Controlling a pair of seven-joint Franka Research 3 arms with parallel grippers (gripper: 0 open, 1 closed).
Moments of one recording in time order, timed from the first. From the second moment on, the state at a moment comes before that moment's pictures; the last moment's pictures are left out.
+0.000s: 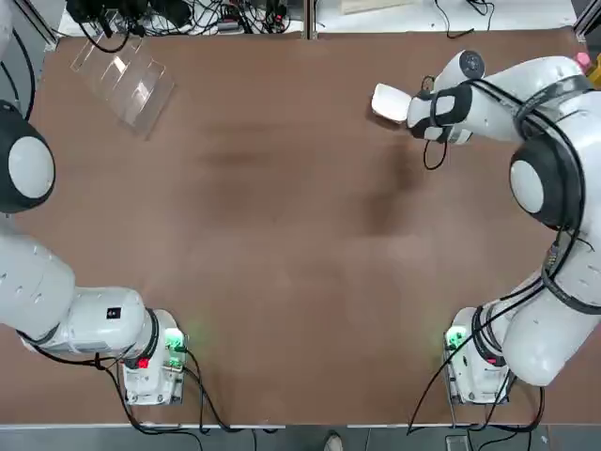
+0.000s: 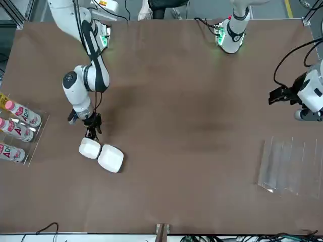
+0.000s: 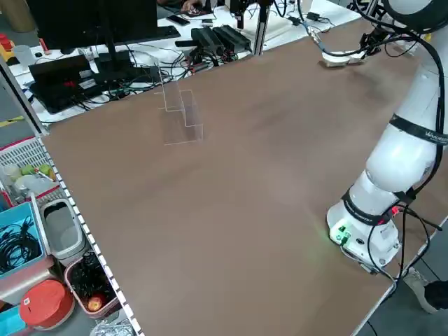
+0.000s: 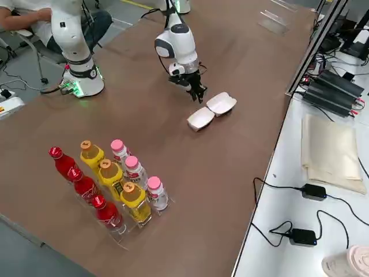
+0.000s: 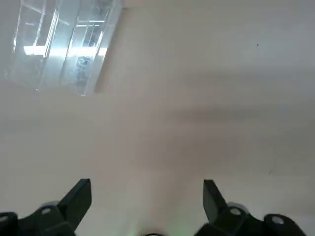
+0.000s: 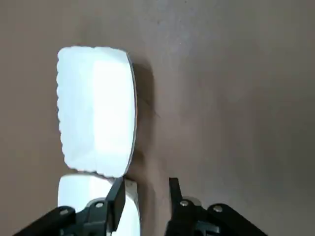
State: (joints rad) left arm 0.03 0.15 -0.07 -1.48 -0.01 1.50 -0.02; right arm 0.79 0.30 -0.52 -2.33 0.49 2.85 1.62
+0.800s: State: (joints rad) left arm 0.03 0.12 -0.07 -1.46 -0.01 1.50 0.02; right arm 0.79 0.15 -0.56 -2.21 0.44 2.63 1.27
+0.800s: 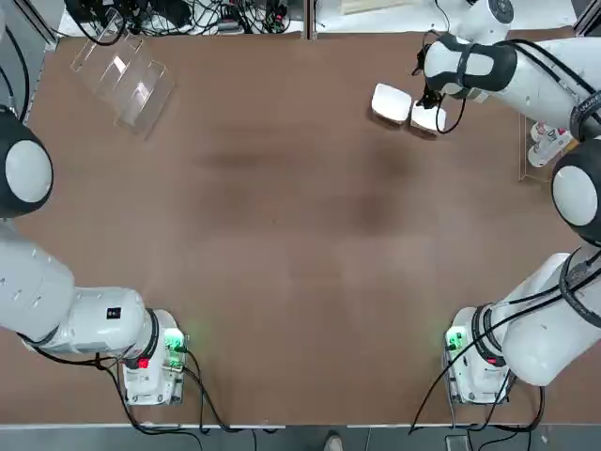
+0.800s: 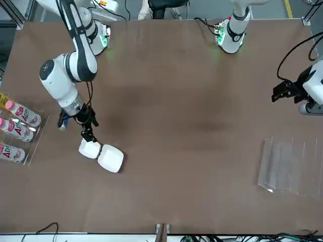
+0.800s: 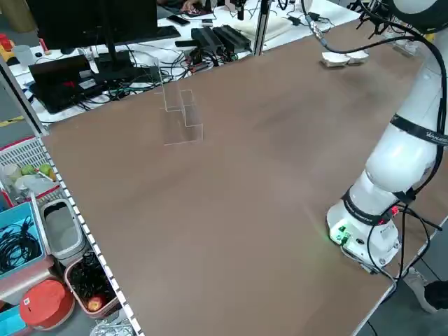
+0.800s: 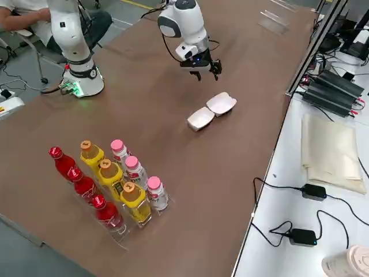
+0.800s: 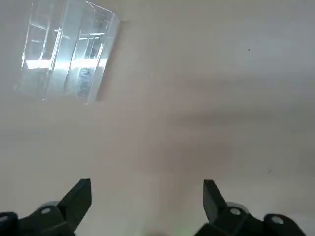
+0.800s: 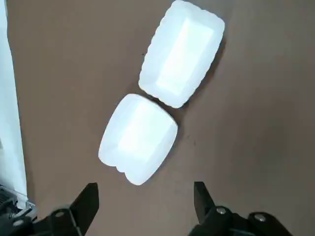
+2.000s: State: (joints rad) left arm 0.03 0.12 -0.07 -1.46 -0.01 1.50 0.02; right arm 0.19 0.08 -0.06 -2.11 0.29 2.47 1.03
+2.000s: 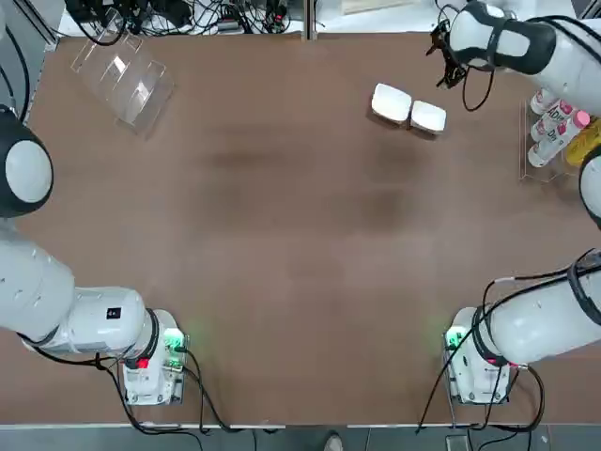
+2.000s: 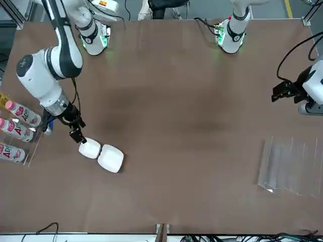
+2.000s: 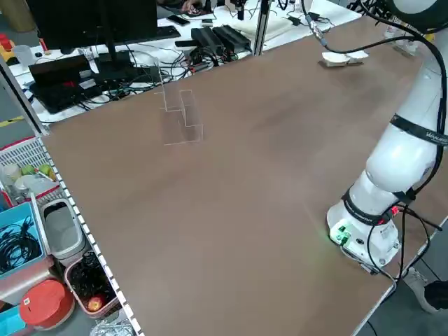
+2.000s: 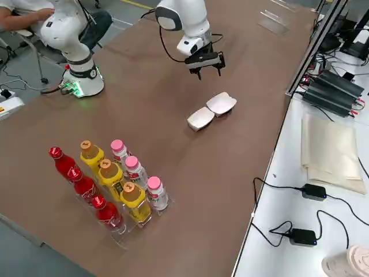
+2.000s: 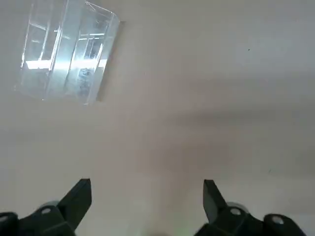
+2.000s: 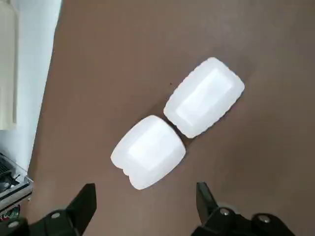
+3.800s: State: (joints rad) left arm 0.03 0.12 -0.07 -1.46 -0.01 1.50 0.02; right arm -0.13 0.07 0.08 -1.46 0.05 1.78 0.08
